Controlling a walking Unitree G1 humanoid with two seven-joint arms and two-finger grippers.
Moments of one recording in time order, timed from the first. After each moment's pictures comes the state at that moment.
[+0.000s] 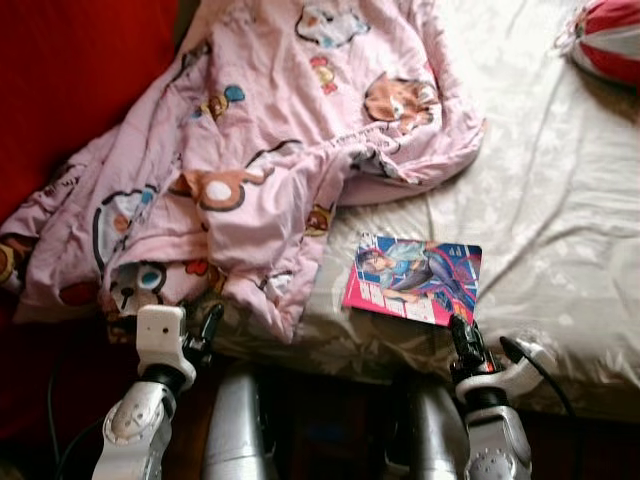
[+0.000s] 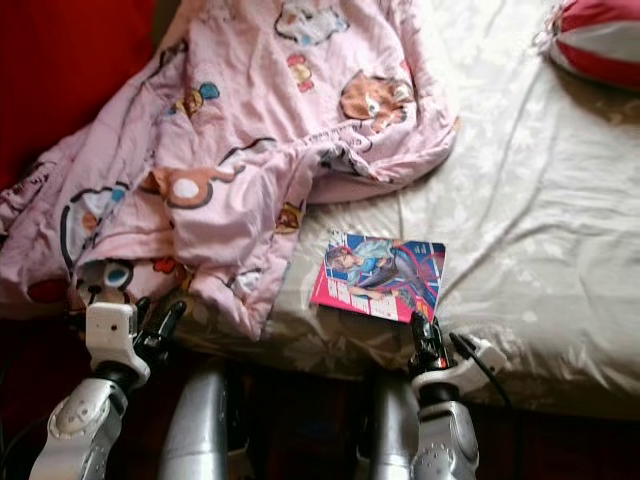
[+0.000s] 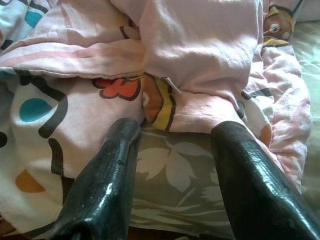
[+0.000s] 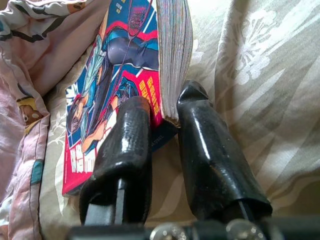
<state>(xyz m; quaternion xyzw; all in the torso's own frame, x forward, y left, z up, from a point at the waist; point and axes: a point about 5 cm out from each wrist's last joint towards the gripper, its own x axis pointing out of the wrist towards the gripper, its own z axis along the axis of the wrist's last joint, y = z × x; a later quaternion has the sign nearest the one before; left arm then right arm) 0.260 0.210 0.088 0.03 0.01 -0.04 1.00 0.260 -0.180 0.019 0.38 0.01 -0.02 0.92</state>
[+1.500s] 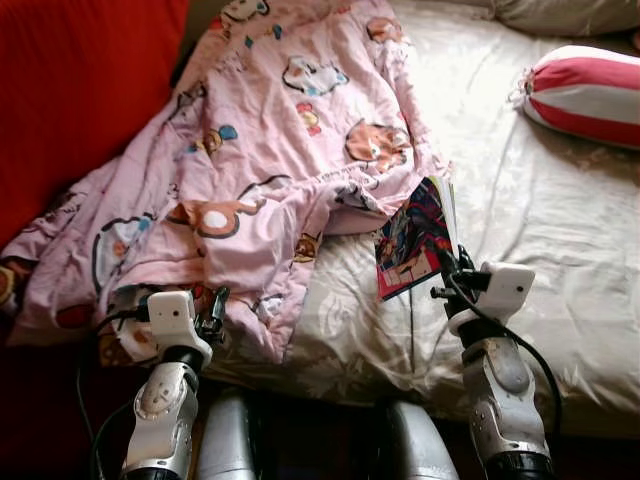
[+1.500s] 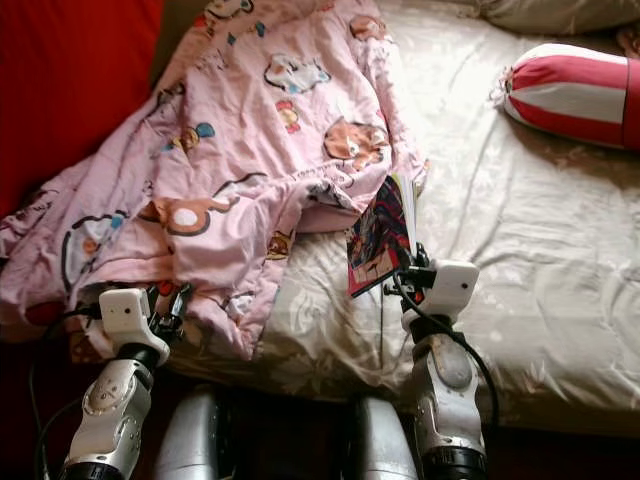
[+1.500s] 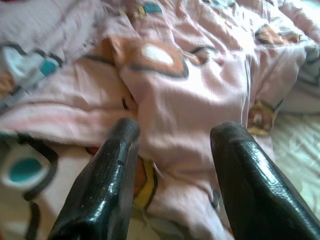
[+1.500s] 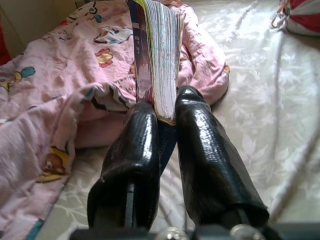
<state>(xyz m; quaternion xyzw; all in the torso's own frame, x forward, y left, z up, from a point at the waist) 0.290 0.202 0.078 -0.05 -0.02 0.01 1.00 0.307 -0.169 0.104 0.10 -0.05 0.04 0.99</state>
